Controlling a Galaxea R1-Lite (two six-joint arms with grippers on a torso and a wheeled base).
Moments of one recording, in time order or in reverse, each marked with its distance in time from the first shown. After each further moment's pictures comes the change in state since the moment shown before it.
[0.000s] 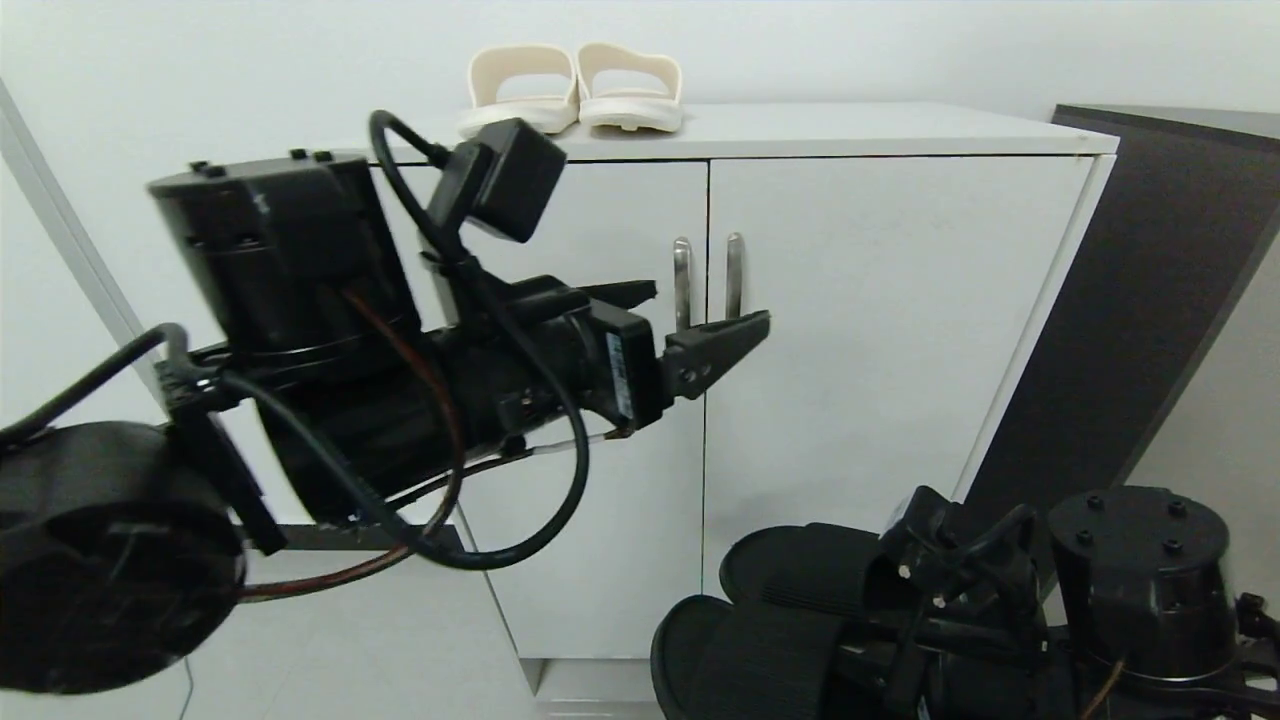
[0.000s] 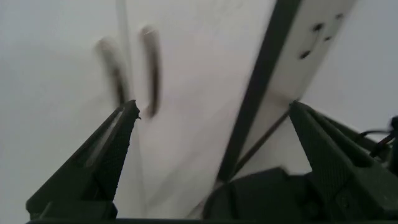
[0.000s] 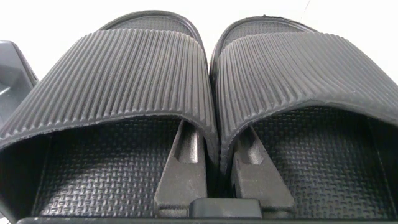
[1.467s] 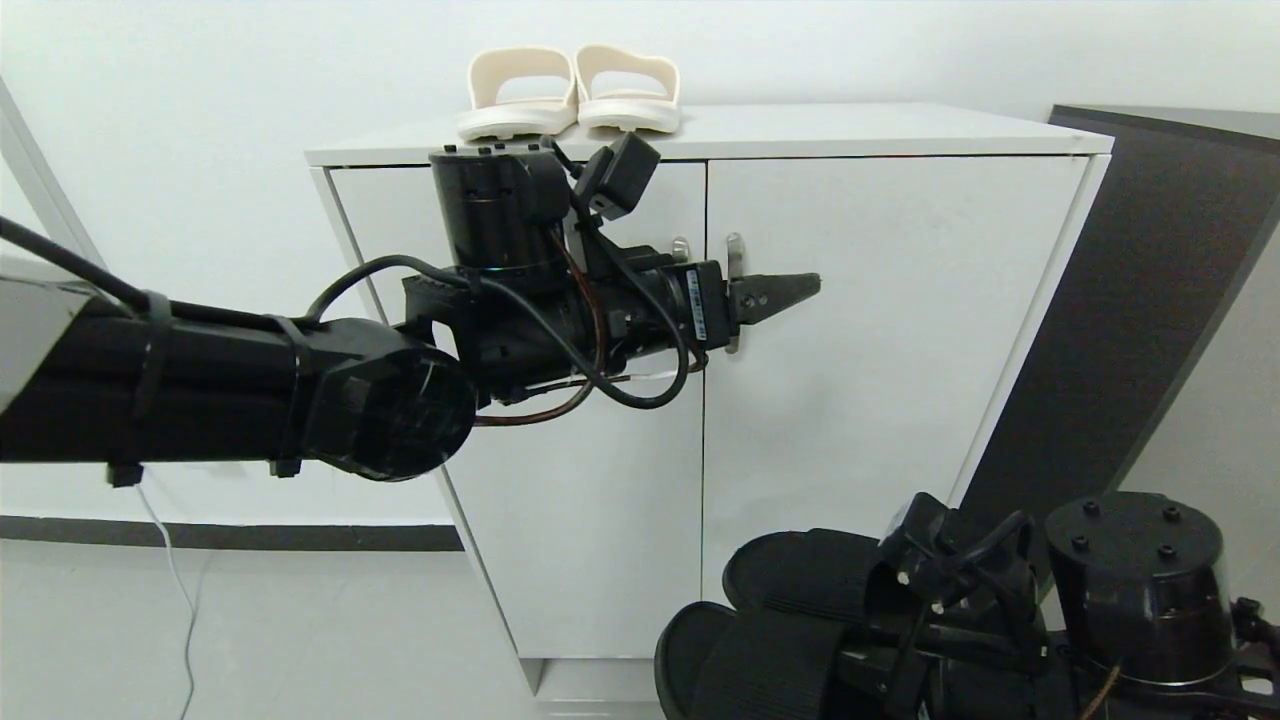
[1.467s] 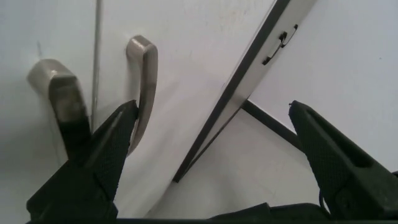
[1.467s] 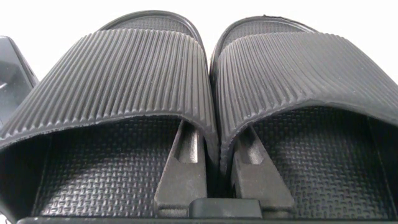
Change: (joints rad) left arm 0.119 0.299 -0.376 0.134 -0.234 -0.214; right arm -0.001 0.005 0.009 0.001 0.000 -0.003
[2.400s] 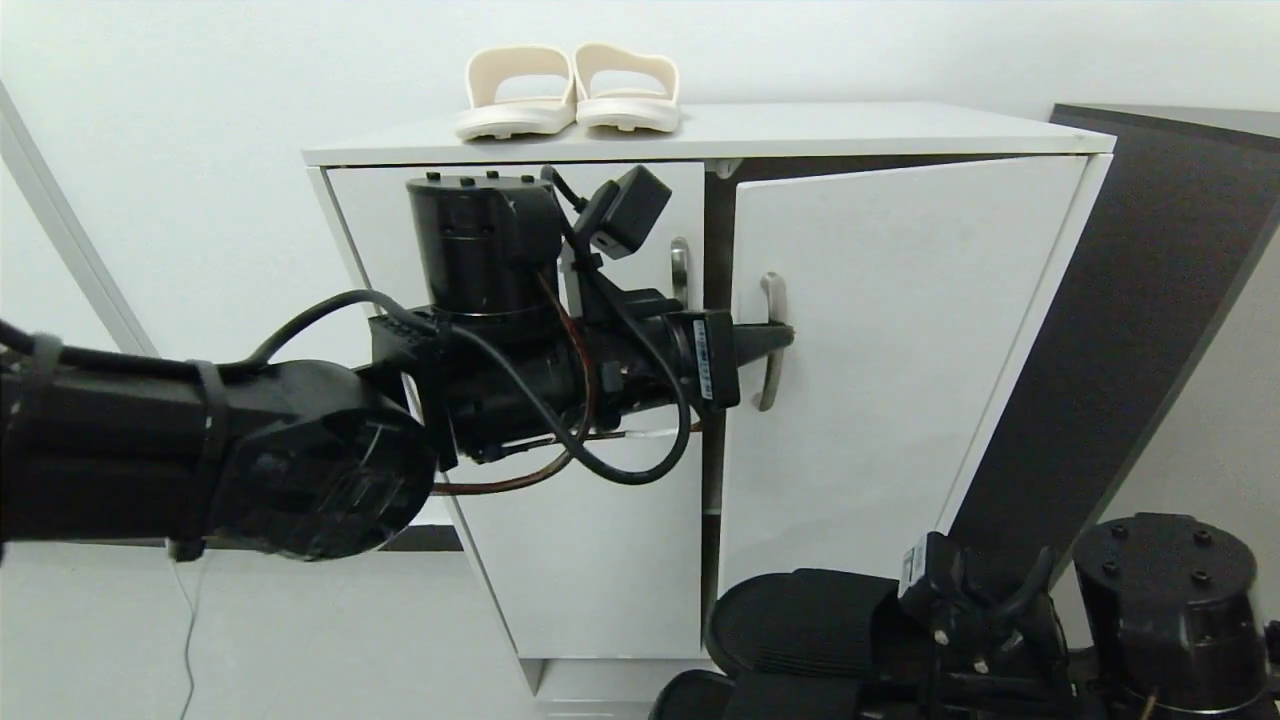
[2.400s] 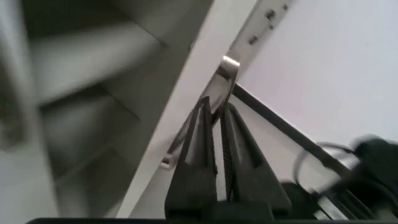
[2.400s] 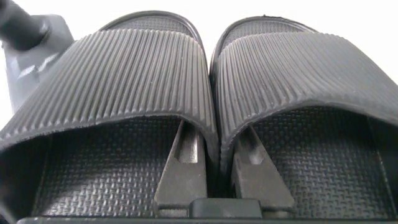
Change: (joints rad) left arm -0.089 -0.125 0.179 -0.007 0.008 -0.029; right arm 0.001 -0.037 0.060 0.000 0.173 -0.048
